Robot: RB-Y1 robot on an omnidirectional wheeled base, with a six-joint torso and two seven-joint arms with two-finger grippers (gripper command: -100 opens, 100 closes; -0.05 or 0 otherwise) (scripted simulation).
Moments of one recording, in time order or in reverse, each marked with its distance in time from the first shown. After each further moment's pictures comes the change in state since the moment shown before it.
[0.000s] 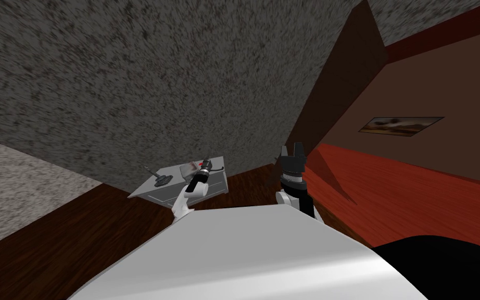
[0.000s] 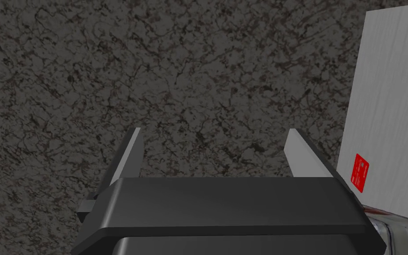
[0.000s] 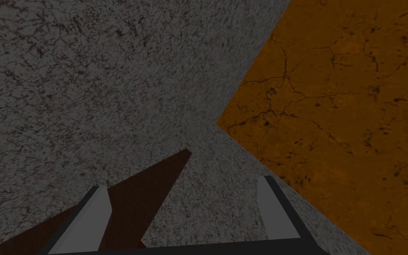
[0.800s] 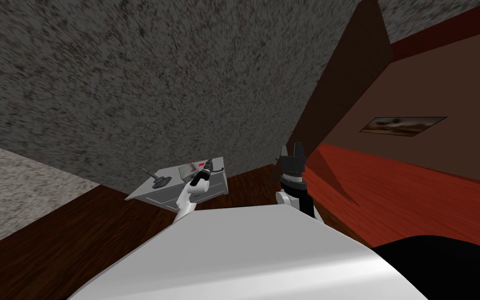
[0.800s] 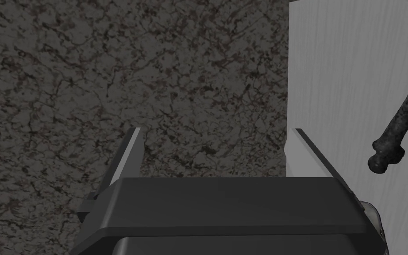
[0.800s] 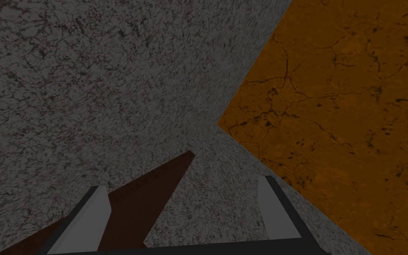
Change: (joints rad) left arm -0.085 0.016 0.018 0.115 0.009 0.198 -0.020; right arm 0.000 0.000 0.000 0.000 0.000 0.000 0.000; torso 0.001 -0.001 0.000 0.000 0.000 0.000
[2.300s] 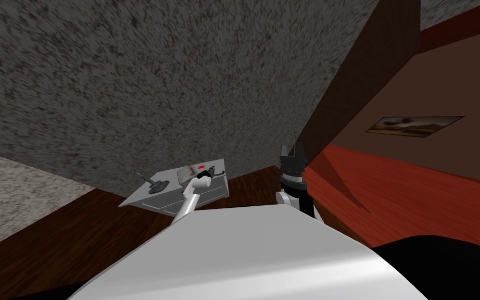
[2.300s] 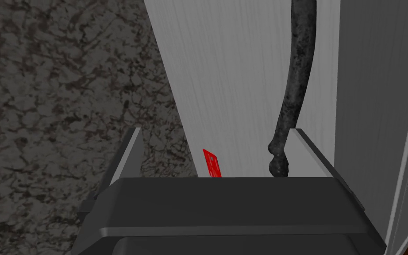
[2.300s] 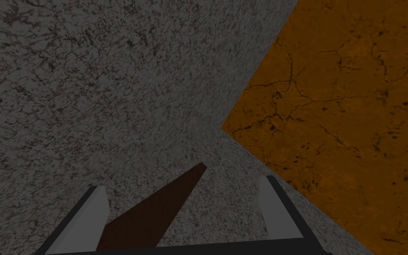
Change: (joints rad) left arm -0.148 0.039 0.016 0.263 0.060 0.351 -0.048; right arm 0.000 0.000 0.000 0.000 0.000 0.000 0.000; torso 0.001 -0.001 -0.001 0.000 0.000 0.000
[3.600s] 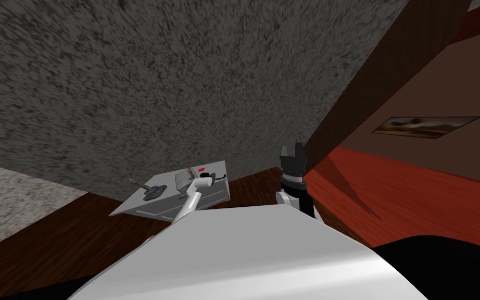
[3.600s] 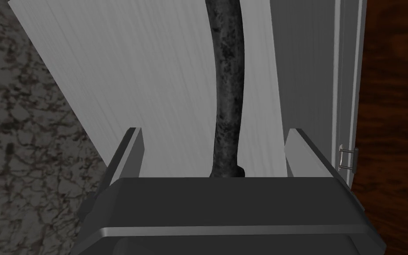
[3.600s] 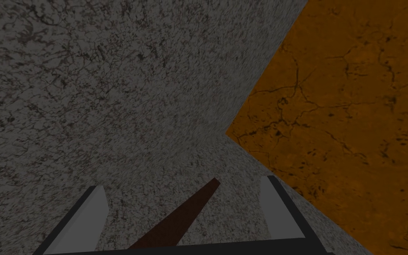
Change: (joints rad) left arm -0.061 0.011 -0.003 0.181 0.054 0.205 -0.030; right arm 0.000 0.000 0.000 0.000 0.000 0.000 0.000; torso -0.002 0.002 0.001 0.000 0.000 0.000
